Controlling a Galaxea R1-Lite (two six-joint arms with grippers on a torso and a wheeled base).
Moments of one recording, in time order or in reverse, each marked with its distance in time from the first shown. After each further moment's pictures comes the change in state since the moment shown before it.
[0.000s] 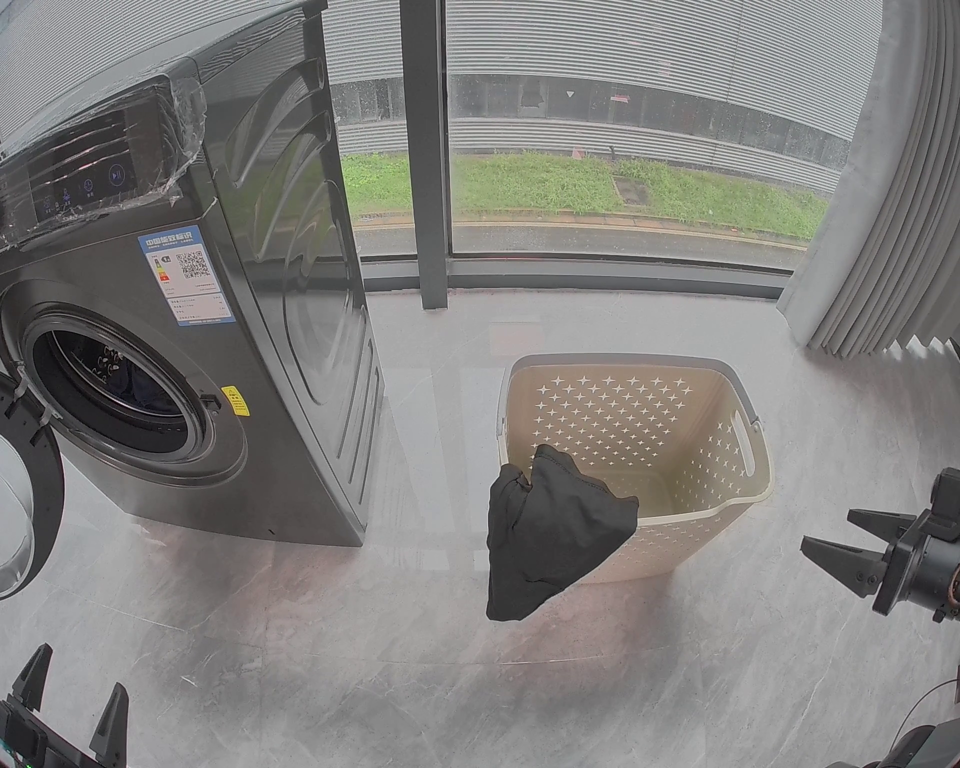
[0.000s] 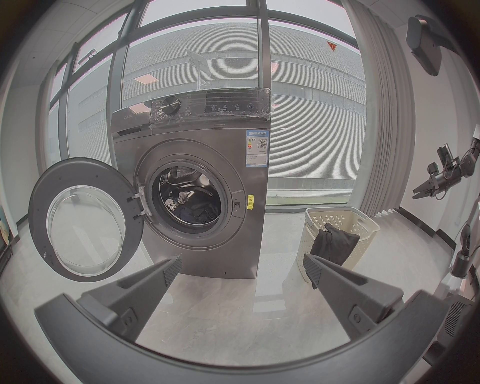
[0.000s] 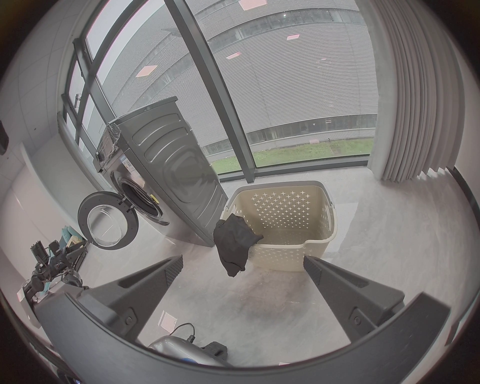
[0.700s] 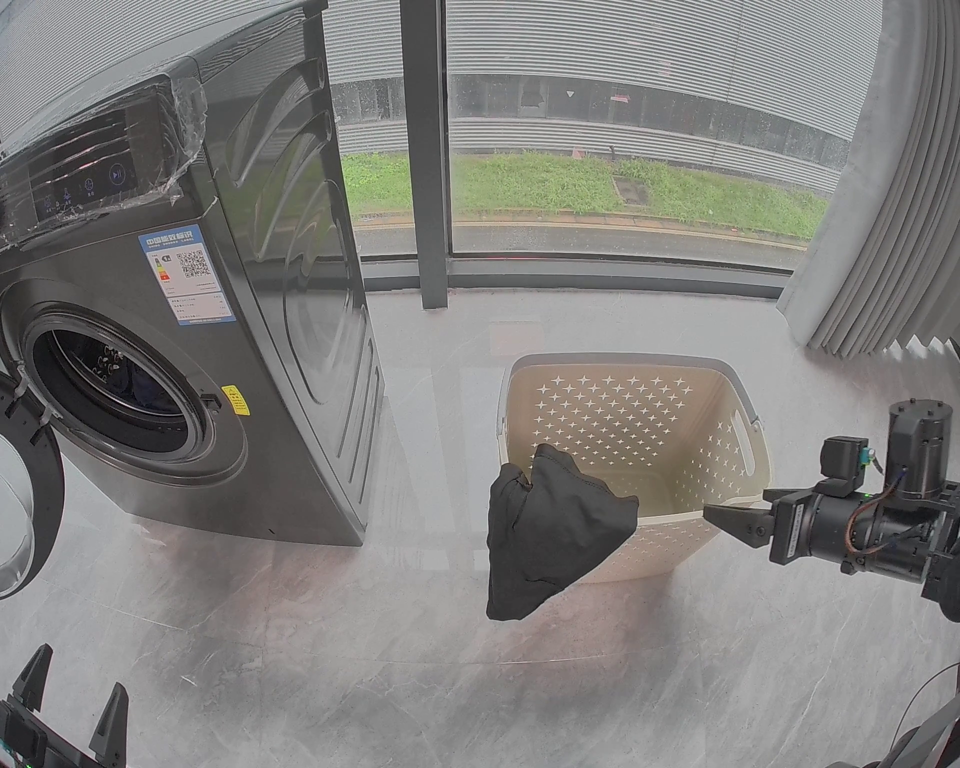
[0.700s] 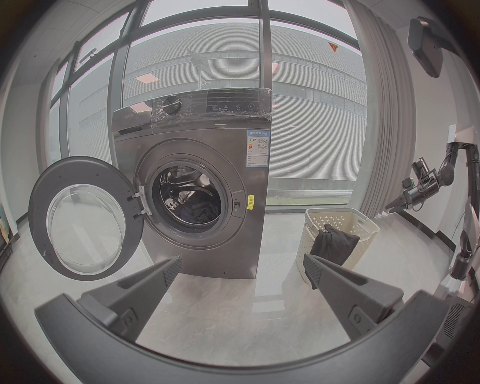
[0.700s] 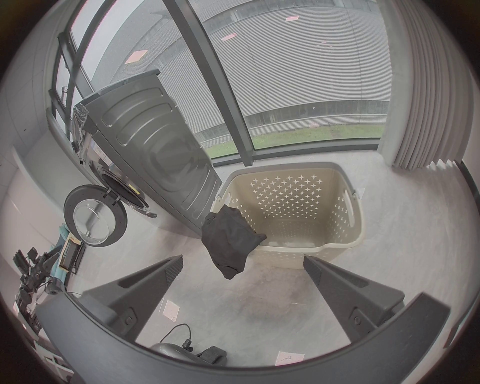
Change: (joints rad) left arm 0.000 0.000 0.000 0.000 0.000 -0.007; right arm 0.055 0.480 -0.114 -0.257 -0.040 0.021
